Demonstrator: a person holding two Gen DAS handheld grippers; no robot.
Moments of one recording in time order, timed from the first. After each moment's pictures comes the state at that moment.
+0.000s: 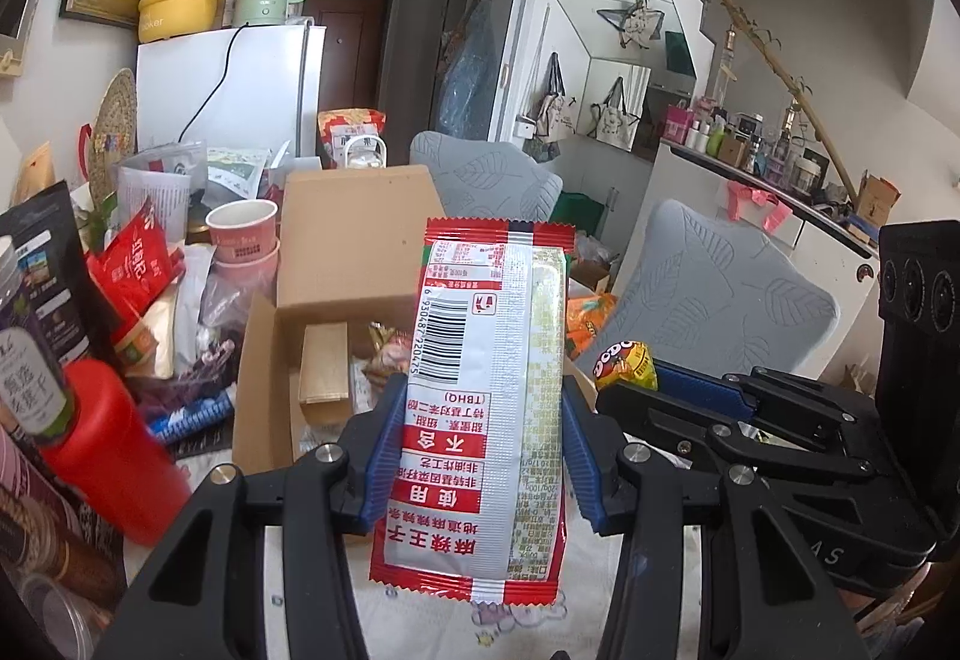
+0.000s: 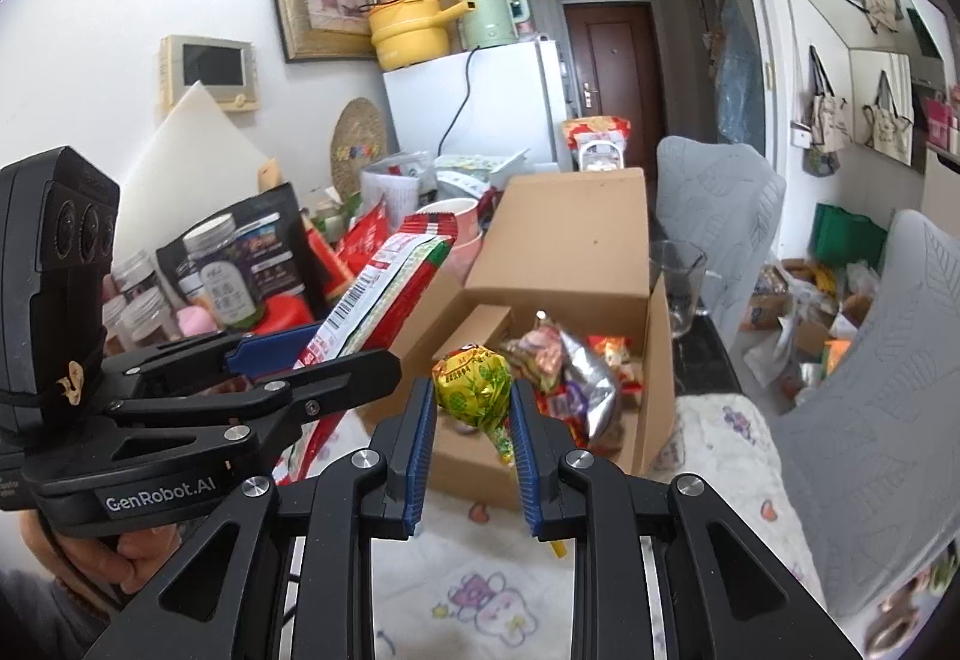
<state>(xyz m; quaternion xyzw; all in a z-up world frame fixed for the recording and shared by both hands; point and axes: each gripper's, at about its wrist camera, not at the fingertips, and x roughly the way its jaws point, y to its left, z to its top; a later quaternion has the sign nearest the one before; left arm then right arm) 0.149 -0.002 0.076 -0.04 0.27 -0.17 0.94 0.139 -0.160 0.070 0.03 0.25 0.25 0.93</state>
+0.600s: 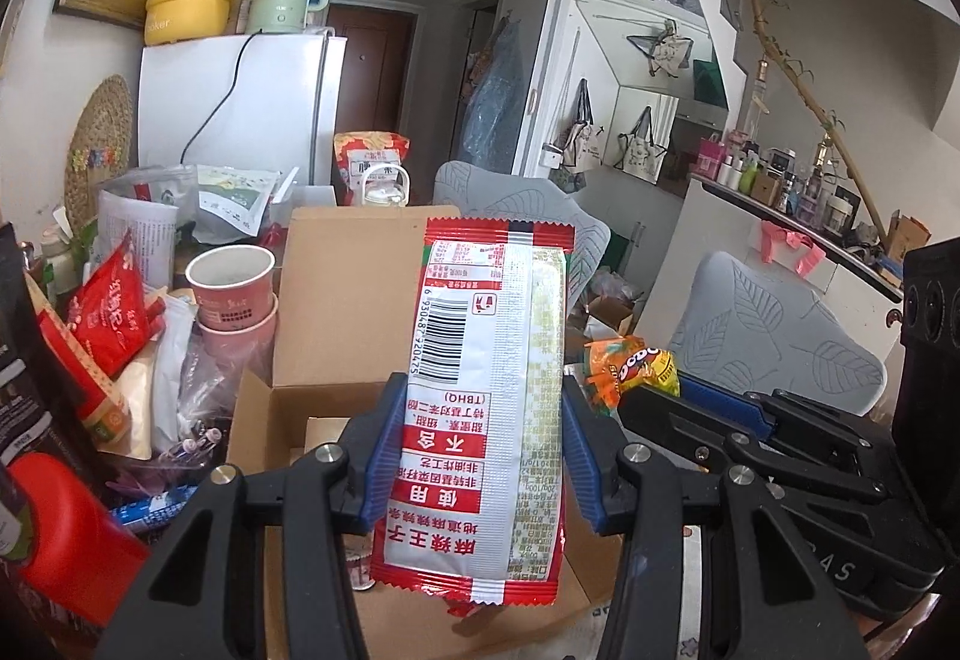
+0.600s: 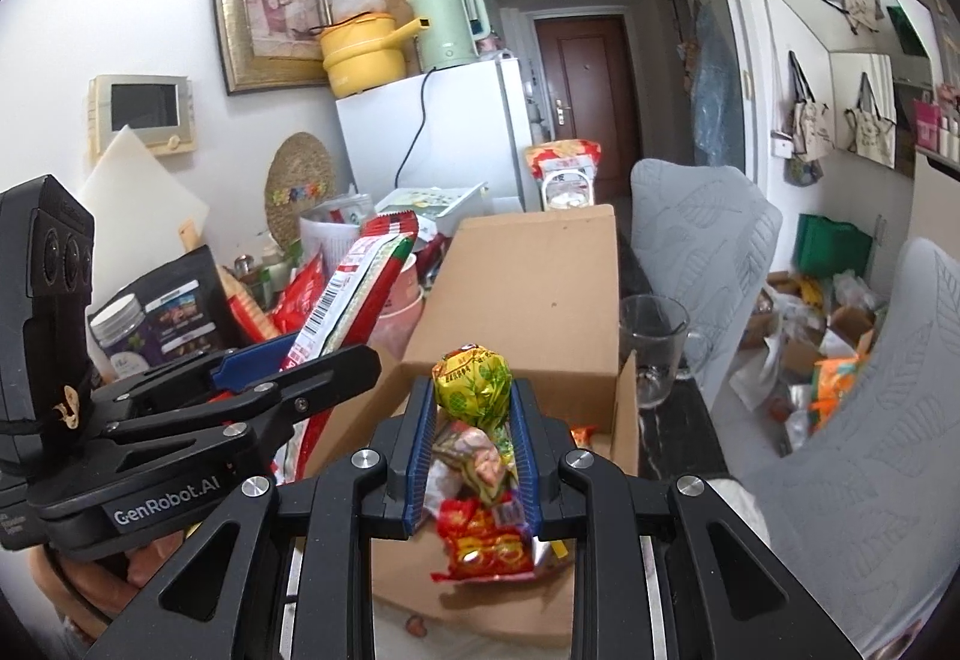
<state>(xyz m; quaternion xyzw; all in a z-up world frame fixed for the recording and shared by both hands) 0.246 -0.002 0.075 -0.06 0.25 -0.15 0.95 0.230 -0.163 0.077 0.04 0.24 0.22 0.95</state>
